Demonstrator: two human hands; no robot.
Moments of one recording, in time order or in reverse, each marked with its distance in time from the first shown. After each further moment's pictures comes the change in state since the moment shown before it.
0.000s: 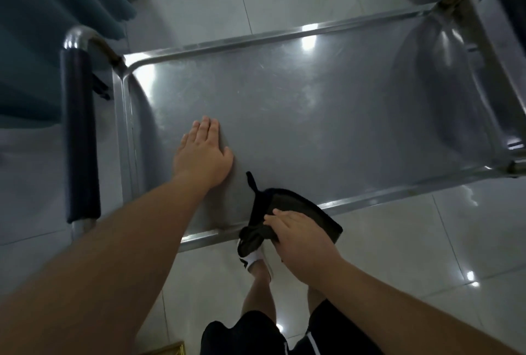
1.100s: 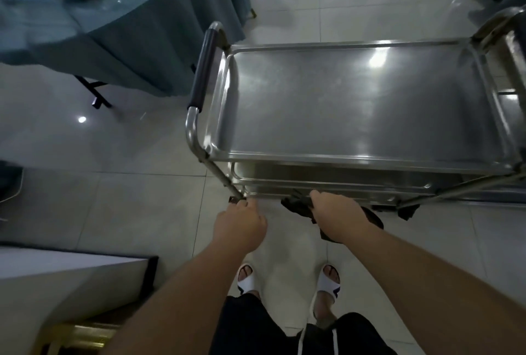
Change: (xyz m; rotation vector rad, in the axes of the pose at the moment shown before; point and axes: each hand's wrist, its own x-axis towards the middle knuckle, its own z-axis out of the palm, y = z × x) left_hand -0.356 0.041 0.076 -0.006 -0.173 -0.230; right_hand -0.135 -0.028 -0.035 -0.409 -0.302 0.061
